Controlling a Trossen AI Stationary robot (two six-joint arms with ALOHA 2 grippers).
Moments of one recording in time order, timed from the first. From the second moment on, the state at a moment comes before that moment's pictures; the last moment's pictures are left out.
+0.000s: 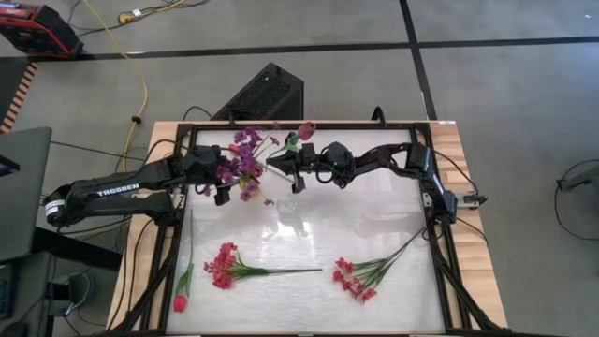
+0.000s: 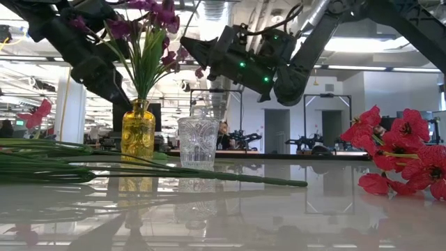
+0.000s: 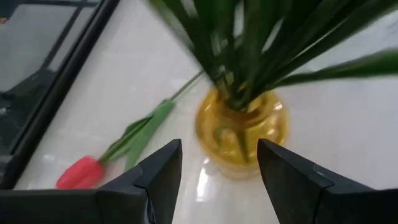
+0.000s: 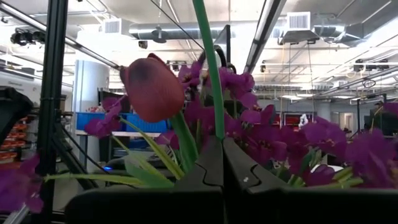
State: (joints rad) left arm 0.44 0.80 0.50 -0.41 -0.01 0.22; right arm -0.29 2.18 1.18 1.53 -0.42 0.19
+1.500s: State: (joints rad) left arm 0.44 0.99 0.46 -0.06 0.05 0.25; right arm -0.26 2.18 1.14 1.54 -0.31 0.16
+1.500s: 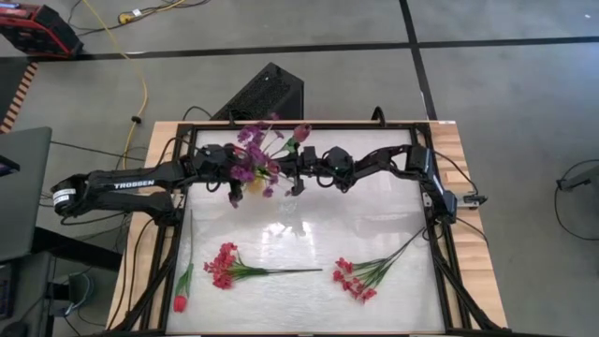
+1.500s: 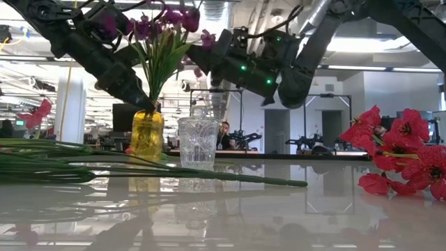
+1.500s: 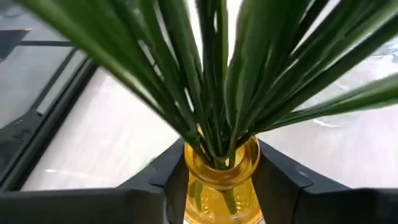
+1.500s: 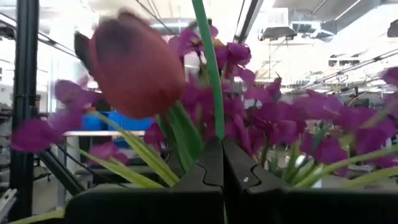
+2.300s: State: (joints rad) left arm 0.55 0.98 0.43 0.15 0.34 0.17; right arm -0.25 2.18 1.14 1.57 -0.31 0.20
